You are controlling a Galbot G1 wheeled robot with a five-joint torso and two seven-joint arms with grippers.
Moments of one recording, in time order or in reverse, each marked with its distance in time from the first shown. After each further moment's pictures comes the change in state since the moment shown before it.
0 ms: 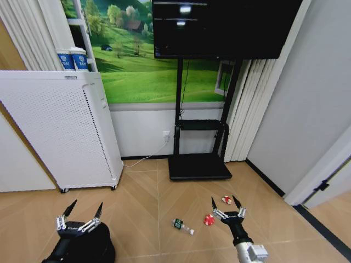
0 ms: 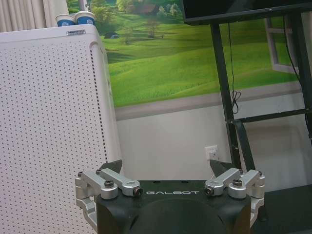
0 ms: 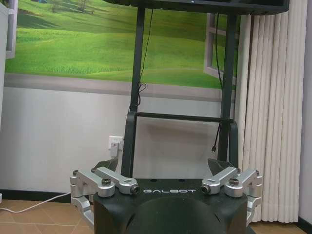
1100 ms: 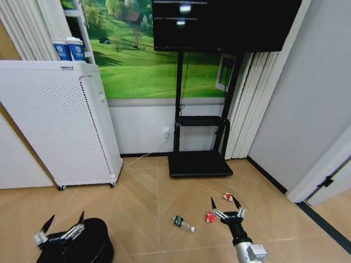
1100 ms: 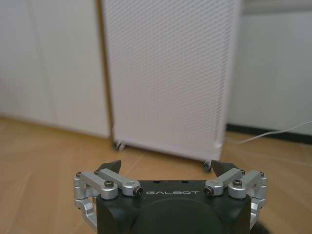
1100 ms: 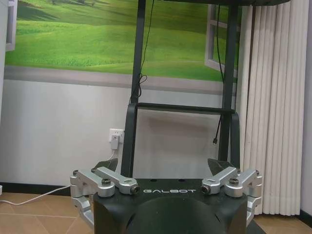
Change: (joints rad) left arm 0.125 -0.014 -0.138 0.029 -0.318 0.410 -0.427; right arm 0.023 -0.008 0.000 -0.016 0.007 -0.007 0.001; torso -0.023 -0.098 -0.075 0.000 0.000
